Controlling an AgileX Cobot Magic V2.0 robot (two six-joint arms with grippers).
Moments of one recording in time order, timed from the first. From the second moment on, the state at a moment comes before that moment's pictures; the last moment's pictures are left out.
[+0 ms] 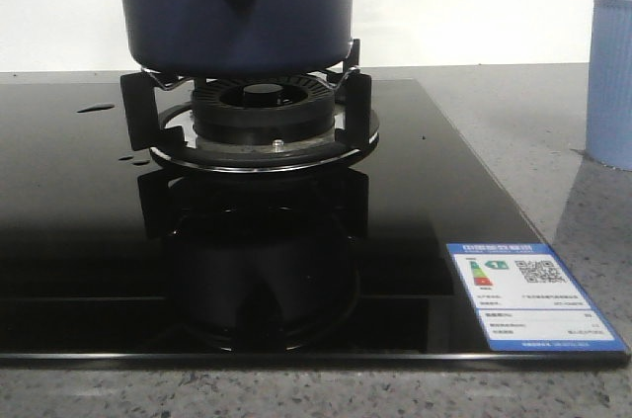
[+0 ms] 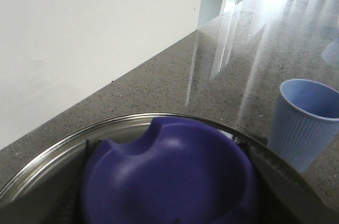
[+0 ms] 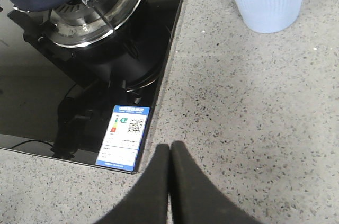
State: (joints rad) left arm -0.27 1.61 -1.24 -1.60 0.78 1.74; right arm -0.08 0.33 -0.65 0.49 1.09 -0.13
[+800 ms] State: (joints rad) left arm -0.19 1.30 -1.25 -1.44 0.68 1.49; right arm -0.08 0.33 -0.65 0.48 0.89 -0.16
